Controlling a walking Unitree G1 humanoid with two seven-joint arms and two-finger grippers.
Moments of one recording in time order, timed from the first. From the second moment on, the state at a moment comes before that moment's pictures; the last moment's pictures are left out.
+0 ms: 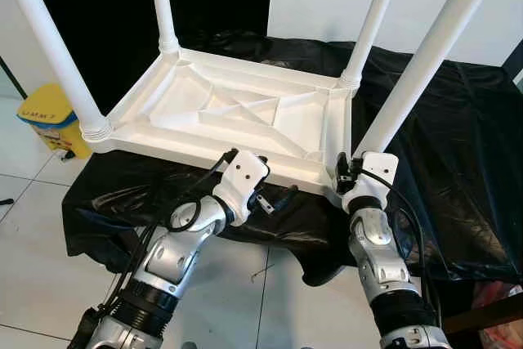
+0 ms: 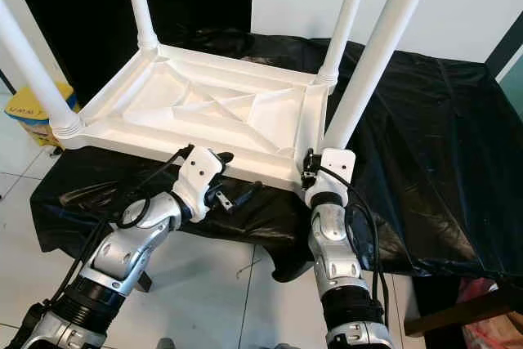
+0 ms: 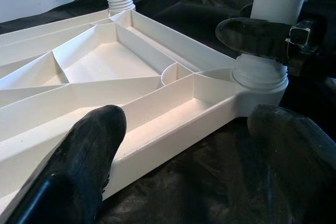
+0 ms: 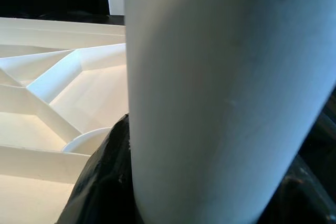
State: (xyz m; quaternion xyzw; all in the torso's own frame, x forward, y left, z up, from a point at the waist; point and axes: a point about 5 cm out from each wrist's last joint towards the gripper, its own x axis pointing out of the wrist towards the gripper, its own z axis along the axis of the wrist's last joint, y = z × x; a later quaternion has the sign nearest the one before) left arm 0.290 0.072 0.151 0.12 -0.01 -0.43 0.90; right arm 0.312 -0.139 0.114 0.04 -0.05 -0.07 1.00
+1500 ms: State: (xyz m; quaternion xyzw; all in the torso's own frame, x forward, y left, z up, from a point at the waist) left arm 0.289 0.078 0.149 0.13 0.00 -0.42 0.90; right arm 0.327 -0.171 0.115 -0.06 -0.01 0.28 0.96
